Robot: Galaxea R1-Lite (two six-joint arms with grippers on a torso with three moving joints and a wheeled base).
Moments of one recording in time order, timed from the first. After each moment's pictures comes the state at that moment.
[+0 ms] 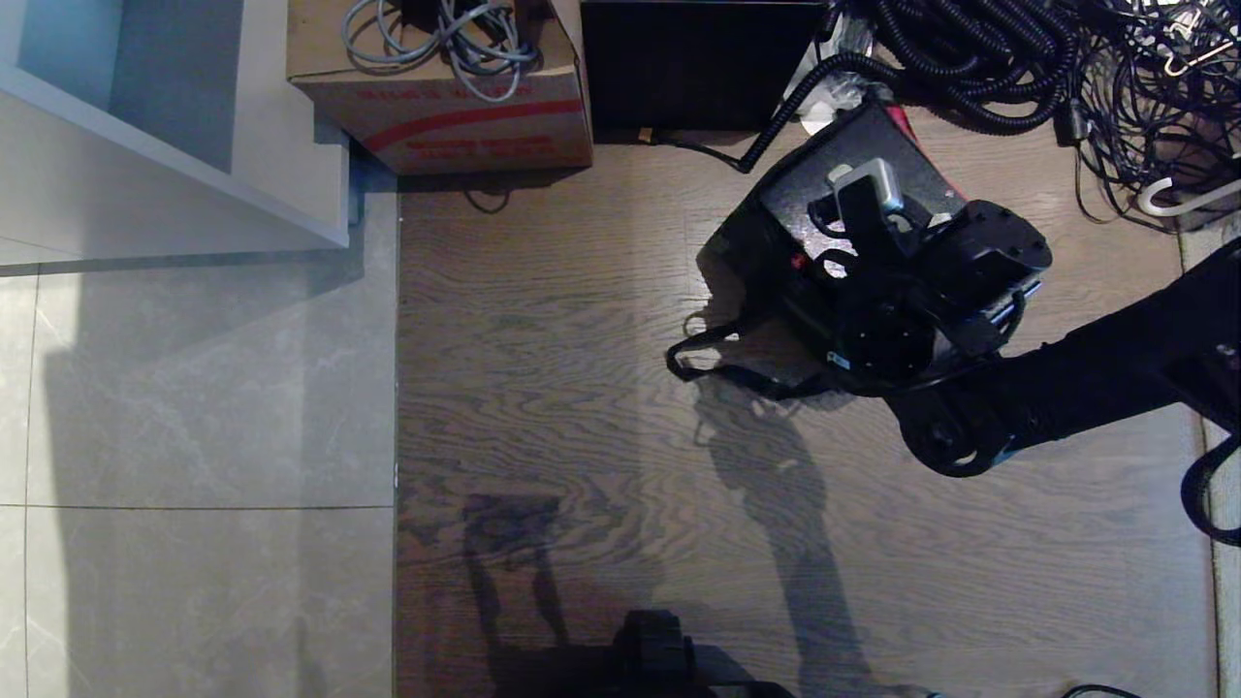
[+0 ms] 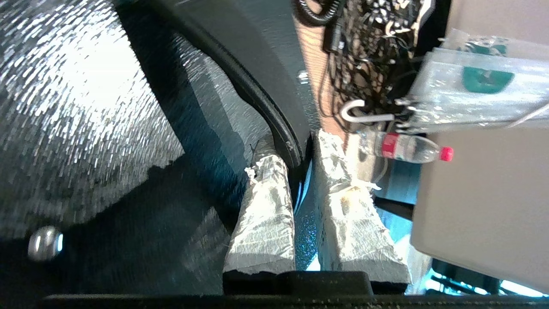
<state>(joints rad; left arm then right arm) 0.00 0.00 0.00 0.00 0.01 -0.01 0.48 2.03 -1.15 -1.47 -1.02 -1.12</state>
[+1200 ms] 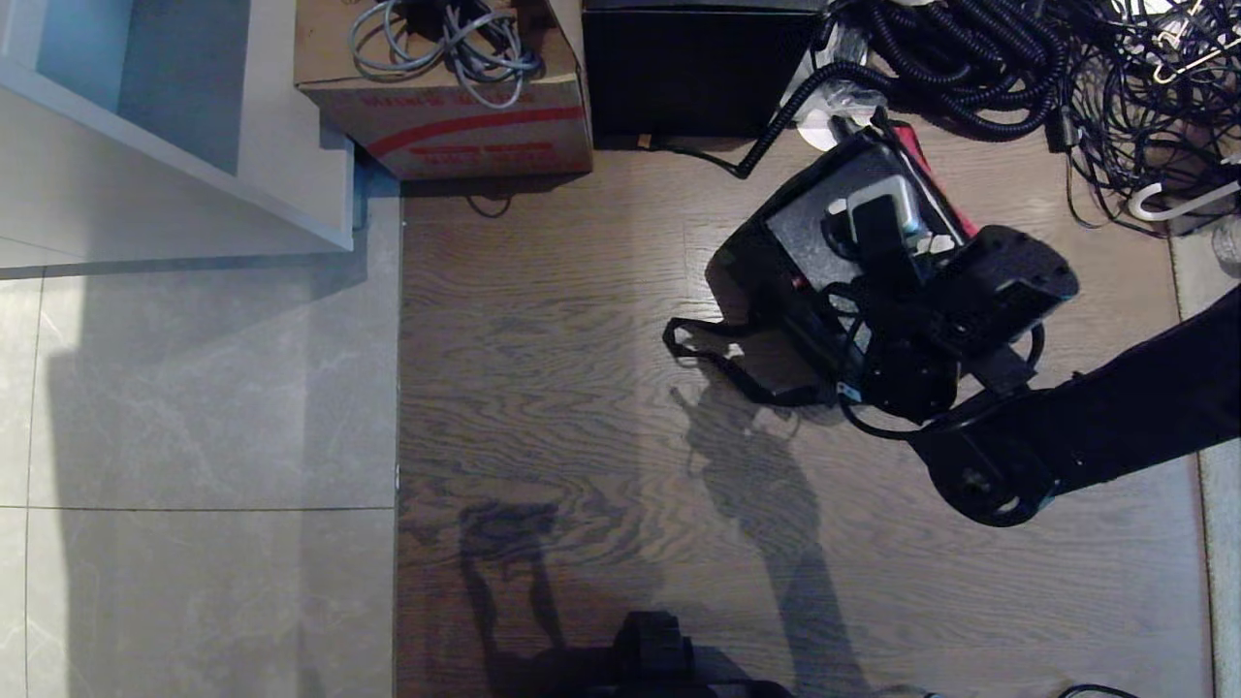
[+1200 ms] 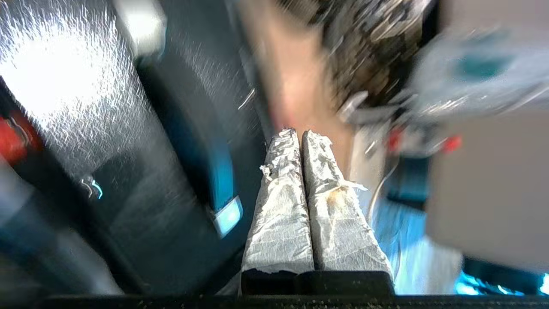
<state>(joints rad) 0.00 0.00 0.00 0.00 0.01 -0.01 0.50 2.01 -1.00 -1.48 -1.02 -0.97</state>
